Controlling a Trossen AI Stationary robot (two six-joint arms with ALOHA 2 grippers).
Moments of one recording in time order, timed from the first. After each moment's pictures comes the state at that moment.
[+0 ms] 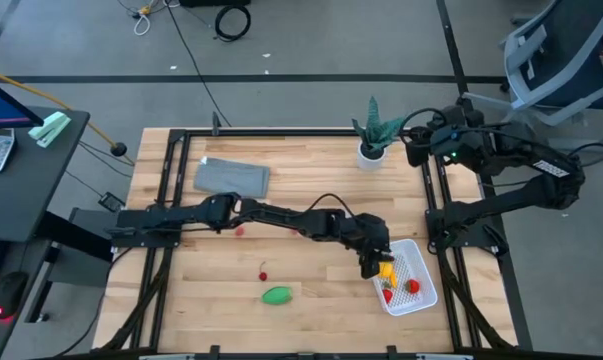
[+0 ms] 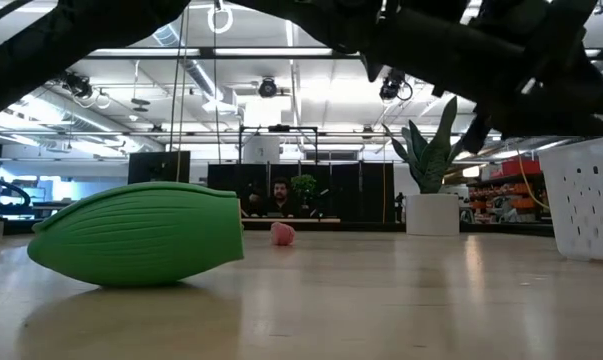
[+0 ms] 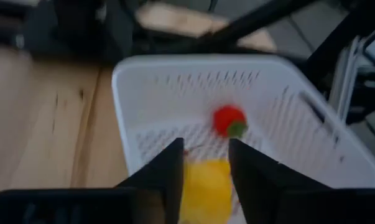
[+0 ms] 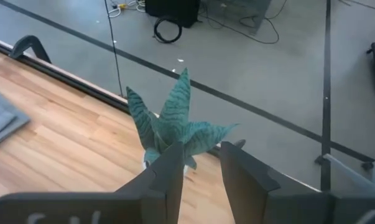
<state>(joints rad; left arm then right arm) -0.11 2.56 2.24 -0.14 0.13 -0.26 -0.11 1.05 1.53 -1.45 0.85 0.70</state>
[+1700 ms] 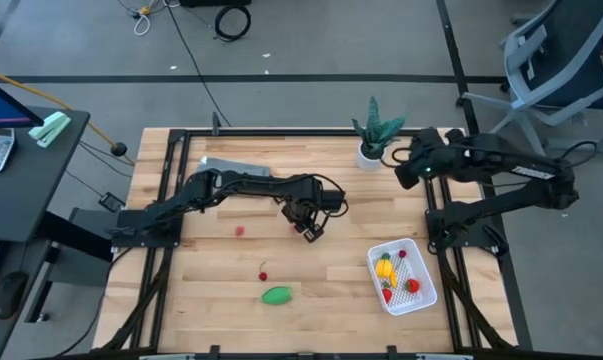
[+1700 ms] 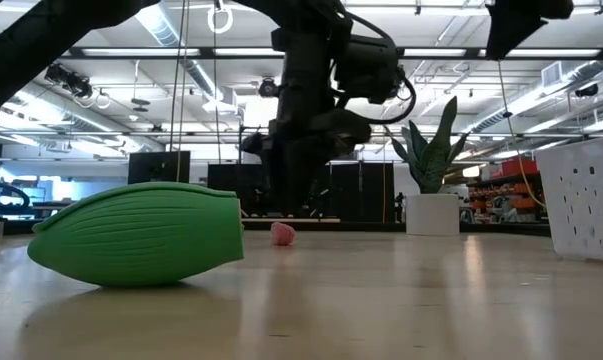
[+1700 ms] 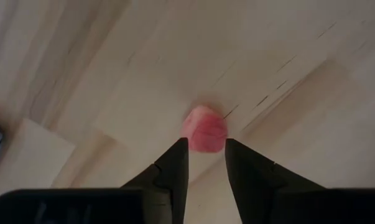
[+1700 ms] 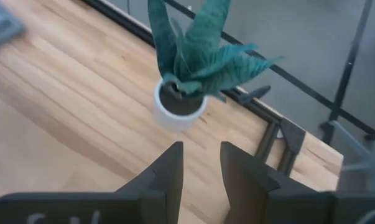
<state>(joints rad) 0.04 2.32 2.00 -1.29 0.03 -0.62 -0.11 1.05 1.32 -1.47 0.65 0.72</state>
